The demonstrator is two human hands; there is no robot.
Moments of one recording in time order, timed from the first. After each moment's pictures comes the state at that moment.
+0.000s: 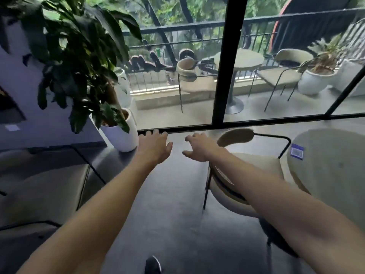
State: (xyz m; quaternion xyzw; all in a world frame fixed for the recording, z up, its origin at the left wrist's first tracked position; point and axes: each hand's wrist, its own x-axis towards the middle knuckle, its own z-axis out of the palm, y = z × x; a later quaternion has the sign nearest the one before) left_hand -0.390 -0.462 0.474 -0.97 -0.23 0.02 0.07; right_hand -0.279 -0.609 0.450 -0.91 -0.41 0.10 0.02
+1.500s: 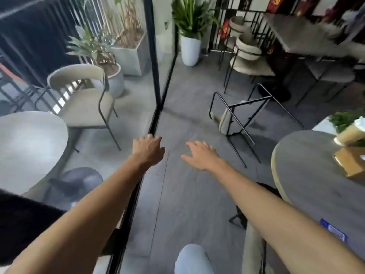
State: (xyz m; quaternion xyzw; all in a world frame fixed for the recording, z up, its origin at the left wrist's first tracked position) left_hand 0.784 -0.635 0.420 -0.89 0.46 0.08 0.05; right_hand 0.623 -0.763 0.403 -0.93 0.31 0.11 0.14
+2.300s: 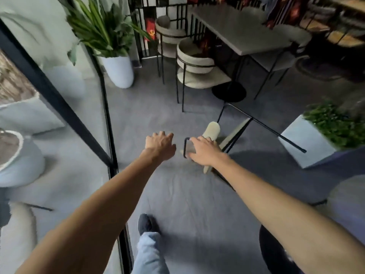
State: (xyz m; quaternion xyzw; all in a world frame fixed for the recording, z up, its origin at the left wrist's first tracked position) left_hand 1.095 -1.291 0.389 -0.73 0.68 0.09 0.07; right_hand 0.919 -1.321 0.379 -0.83 0.53 0.08 0.16
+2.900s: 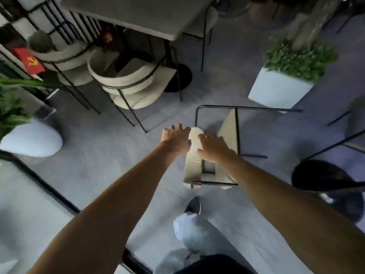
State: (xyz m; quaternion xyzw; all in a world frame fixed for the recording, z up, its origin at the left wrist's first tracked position) left_hand 1.088 -1.731 0.355 -0.41 0.90 0.05 0.17; right_hand 0.959 -1.661 0.290 -0.61 0.76 0.06 0.21
